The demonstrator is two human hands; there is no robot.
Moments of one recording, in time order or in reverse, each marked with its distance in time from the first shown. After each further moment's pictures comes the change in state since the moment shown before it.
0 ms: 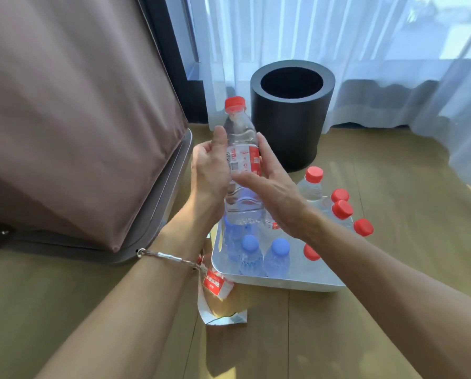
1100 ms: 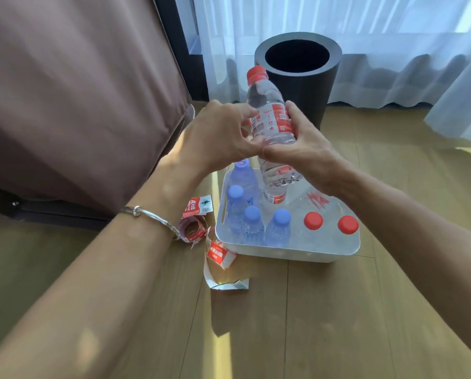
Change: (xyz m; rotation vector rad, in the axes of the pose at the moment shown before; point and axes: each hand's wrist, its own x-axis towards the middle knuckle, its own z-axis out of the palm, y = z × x) left_hand -0.011 0.035 -0.023 1.063 -0.378 0.609; right_hand -0.019 -0.028 -0.033 -0.189 0.005 0.037
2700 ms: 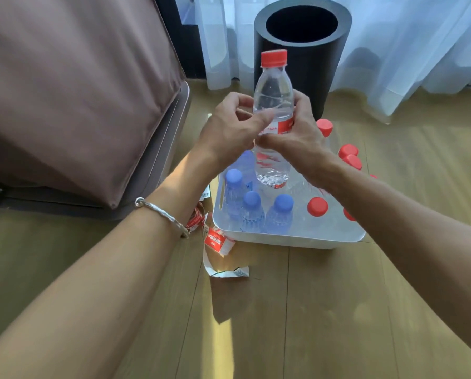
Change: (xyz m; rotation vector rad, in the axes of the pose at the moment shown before) left_hand 0.003 -0.012 0.050 -0.613 -0.001 -0.371; right_hand 0.014 0.035 0.013 -0.036 0.185 -0.055
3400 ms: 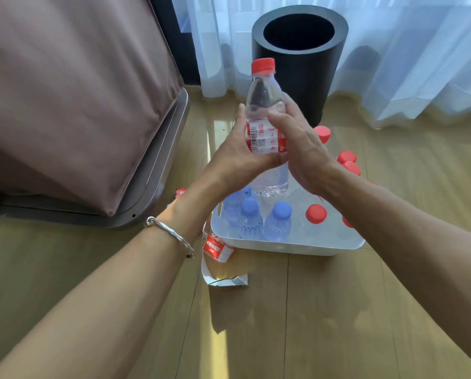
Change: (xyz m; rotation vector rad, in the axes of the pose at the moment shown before) left_hand 0.000 -0.025 0.020 -0.071 -0.141 0.021; right_hand 0.009 -0.003 0.004 0.284 -0.090 0.061
